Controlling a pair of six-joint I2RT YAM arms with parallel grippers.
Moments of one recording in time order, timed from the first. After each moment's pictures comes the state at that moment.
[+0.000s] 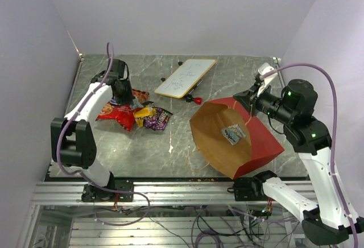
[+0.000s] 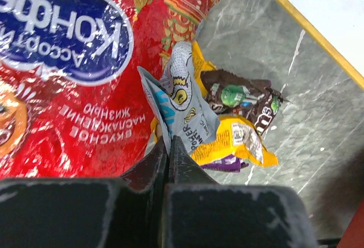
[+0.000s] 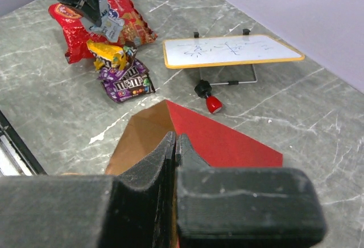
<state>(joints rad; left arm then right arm) -0.18 1.58 1.28 -0.74 0.03 -0.40 0.34 0.84 1.25 -0.66 -0.42 -0.17</state>
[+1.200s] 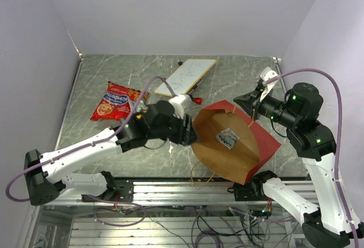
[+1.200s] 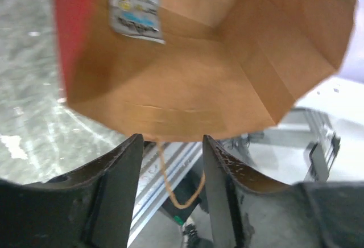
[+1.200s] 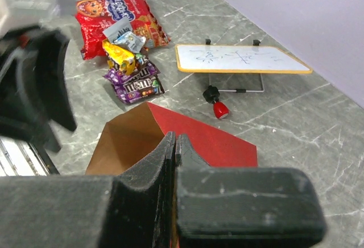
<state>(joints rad) -0.98 1.14 1.05 -0.44 0.13 -0.67 0.34 0.82 1.27 -0.69 -0.49 -0.22</state>
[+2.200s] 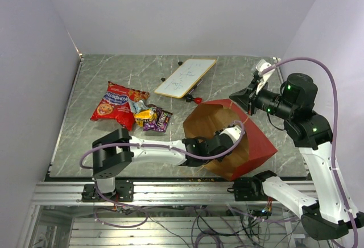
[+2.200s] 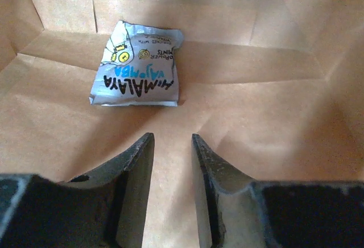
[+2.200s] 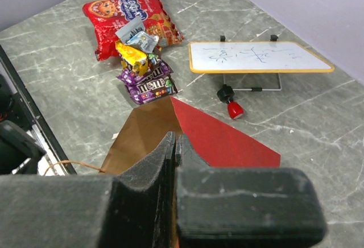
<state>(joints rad) -1.38 1.79 1.23 -0.06 -0.41 -0.26 0.34 0.91 1.33 -0.70 -0.53 -0.17</state>
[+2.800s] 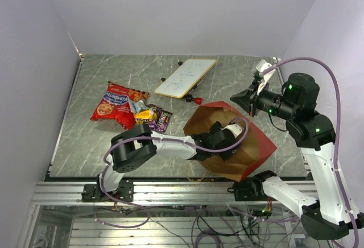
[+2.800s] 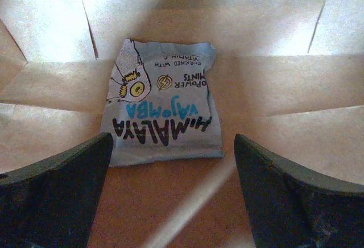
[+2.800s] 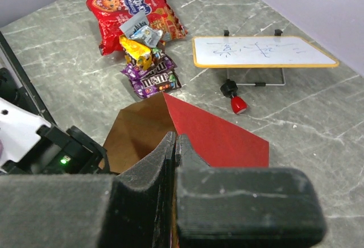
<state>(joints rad) -1.29 1.99 1.27 0.05 -0.38 -0.21 0.34 0.92 1.38 -0.77 -0.54 -0.18</state>
